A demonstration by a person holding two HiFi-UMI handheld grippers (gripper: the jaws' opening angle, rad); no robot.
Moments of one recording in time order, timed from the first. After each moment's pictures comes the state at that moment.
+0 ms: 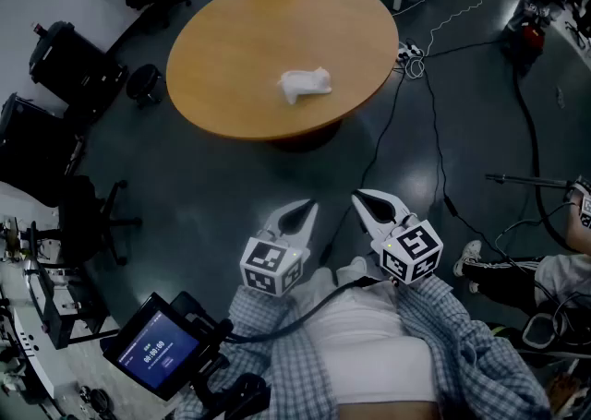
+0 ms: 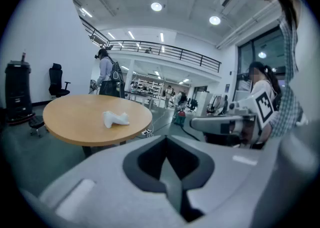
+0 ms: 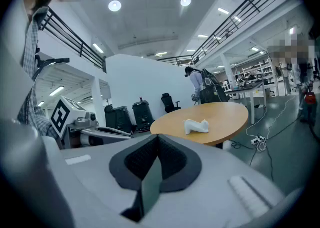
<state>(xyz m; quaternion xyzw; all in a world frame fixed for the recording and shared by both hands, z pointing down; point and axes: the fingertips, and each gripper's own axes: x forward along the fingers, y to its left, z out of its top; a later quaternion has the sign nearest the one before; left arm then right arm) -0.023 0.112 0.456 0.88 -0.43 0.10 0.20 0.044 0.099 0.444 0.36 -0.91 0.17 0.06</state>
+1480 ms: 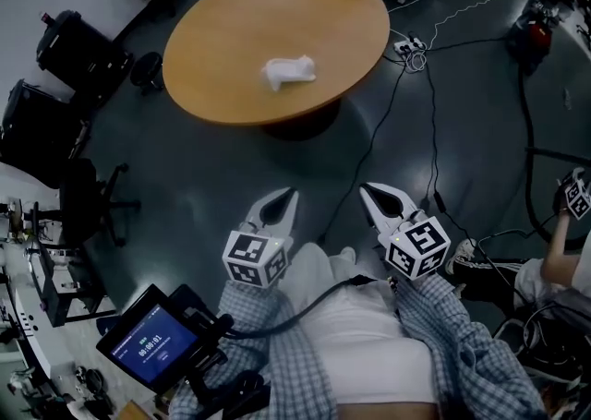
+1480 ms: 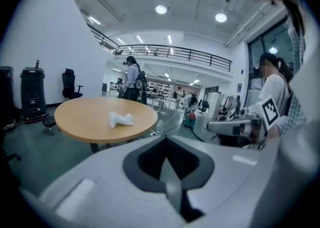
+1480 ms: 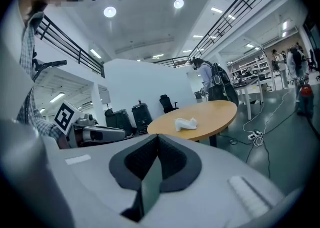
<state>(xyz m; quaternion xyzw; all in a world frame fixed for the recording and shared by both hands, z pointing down) -0.002 0.088 0.451 0.84 -0.50 0.10 0.19 0.121 0.079 0.453 0.36 -0.91 0.20 0.04</state>
